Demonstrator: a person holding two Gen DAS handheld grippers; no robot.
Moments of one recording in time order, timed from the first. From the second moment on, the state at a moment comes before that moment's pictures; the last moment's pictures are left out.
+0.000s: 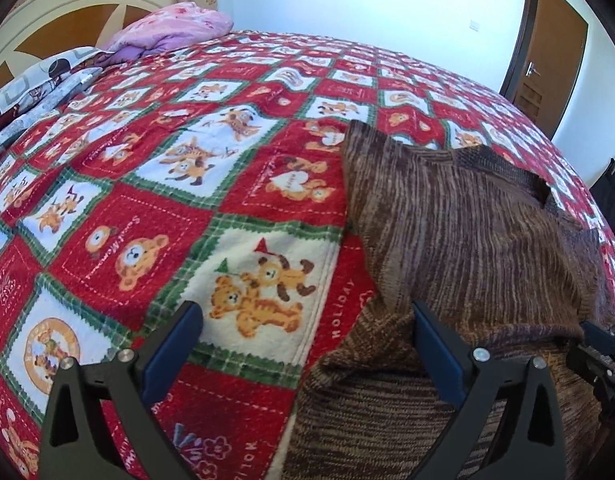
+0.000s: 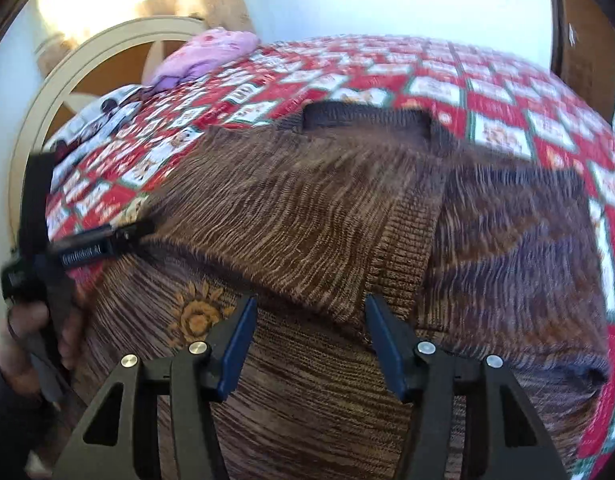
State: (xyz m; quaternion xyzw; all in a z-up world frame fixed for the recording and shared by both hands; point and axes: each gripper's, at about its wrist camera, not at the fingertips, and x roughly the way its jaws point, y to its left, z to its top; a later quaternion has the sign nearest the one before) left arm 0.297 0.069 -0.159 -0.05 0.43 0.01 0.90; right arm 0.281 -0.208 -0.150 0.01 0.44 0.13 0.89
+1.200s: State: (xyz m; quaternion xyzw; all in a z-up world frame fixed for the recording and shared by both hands) left arm 0.112 0.104 -0.066 -0.03 0.30 -0.03 0.95; right arm 0.093 -0.272 -0.078 0.06 0.37 0.09 0.92
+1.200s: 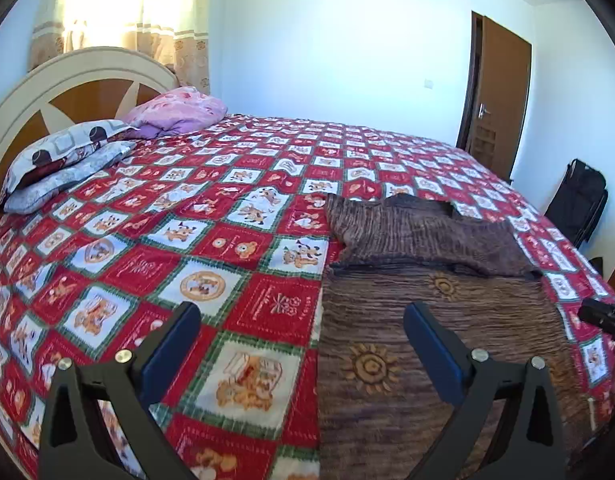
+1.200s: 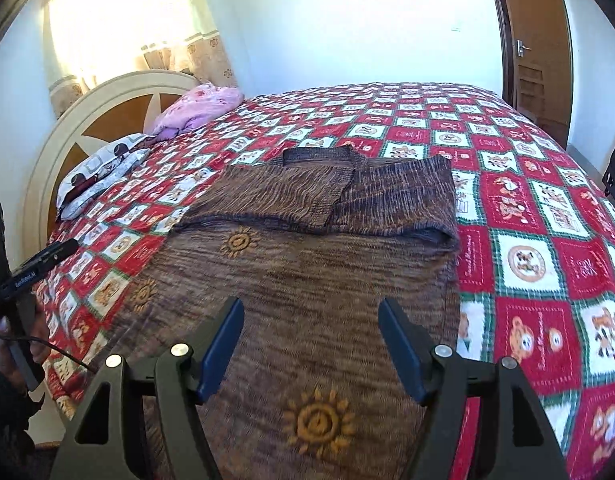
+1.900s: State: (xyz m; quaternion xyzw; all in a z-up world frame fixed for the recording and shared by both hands) left arm 0.063 0.072 -0.117 0.04 0.40 -0.04 0.91; right arm 0.012 -0.270 -0.112 0.07 0.41 0.06 0.91
